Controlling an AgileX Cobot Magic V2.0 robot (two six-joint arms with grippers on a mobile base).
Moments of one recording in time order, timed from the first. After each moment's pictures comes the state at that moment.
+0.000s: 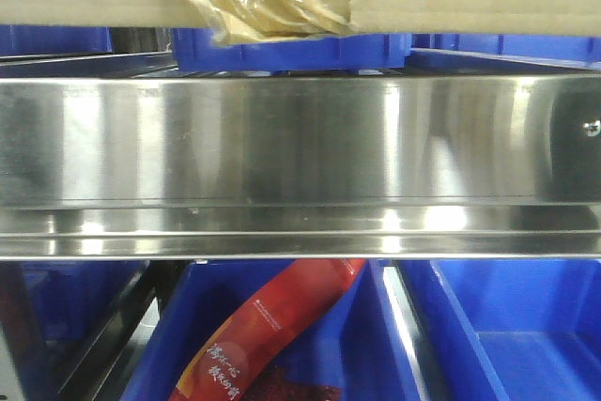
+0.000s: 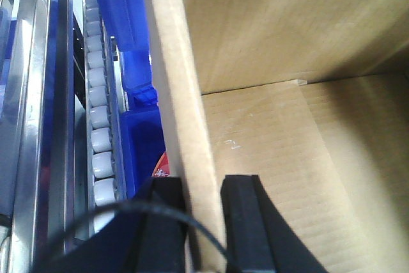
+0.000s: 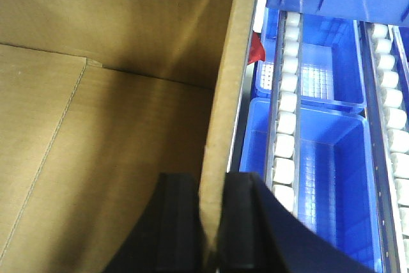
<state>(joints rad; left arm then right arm) -0.47 1.50 -1.93 0.22 1.24 -0.33 0.40 1.30 -1.73 -0.07 1.24 0.13</state>
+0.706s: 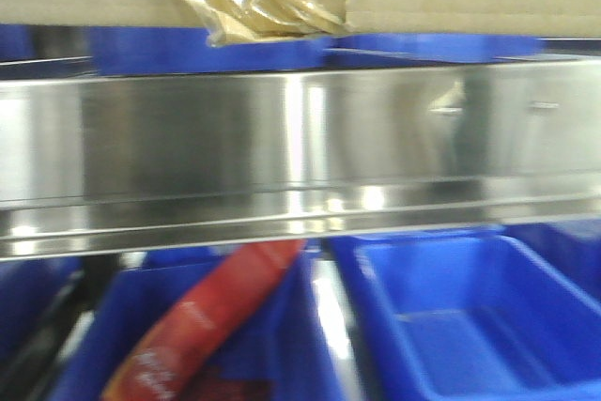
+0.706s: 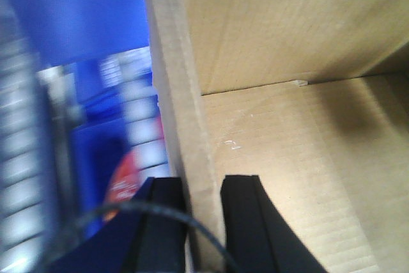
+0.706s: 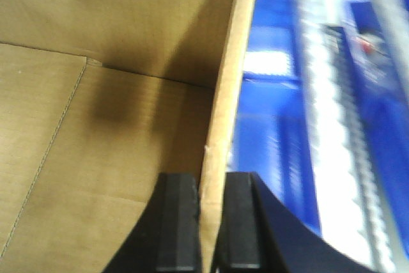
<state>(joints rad) -0.47 1.50 -1.93 0.22 1.24 -0.33 0.40 1.30 -1.73 -0.07 1.24 0.13</state>
